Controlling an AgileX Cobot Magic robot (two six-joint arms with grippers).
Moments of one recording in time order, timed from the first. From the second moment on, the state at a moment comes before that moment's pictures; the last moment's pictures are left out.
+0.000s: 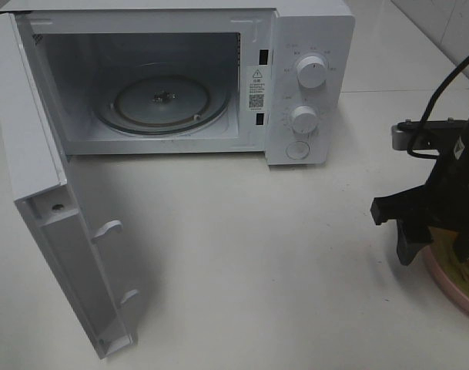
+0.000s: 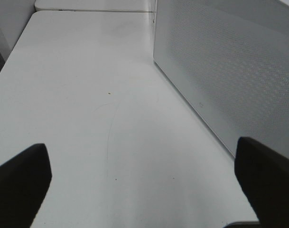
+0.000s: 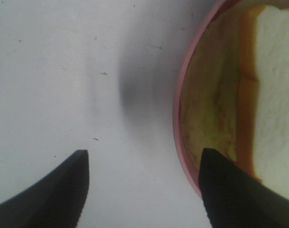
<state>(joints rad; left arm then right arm) 0.01 0.00 -0.49 -0.05 1.04 0.01 0.27 1.59 -0.81 -0.08 0.76 0.34</state>
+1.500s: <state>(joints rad) 0.01 0.00 -0.49 -0.05 1.04 0.01 0.27 1.80 -0.81 -0.22 0.66 0.44</state>
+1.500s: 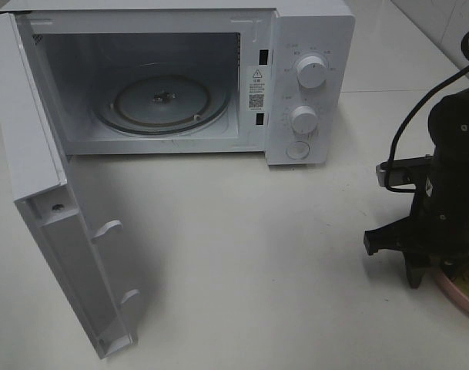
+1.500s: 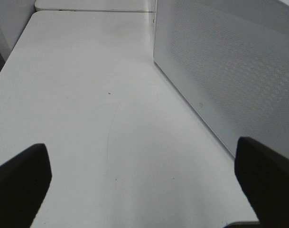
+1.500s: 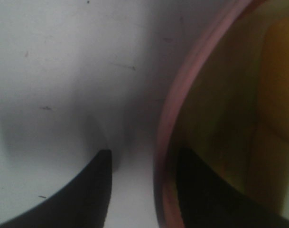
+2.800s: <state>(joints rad) 0.01 0.00 -0.49 -0.05 1.04 0.01 0.27 1.80 -0.81 -0.28 0.66 0.49</state>
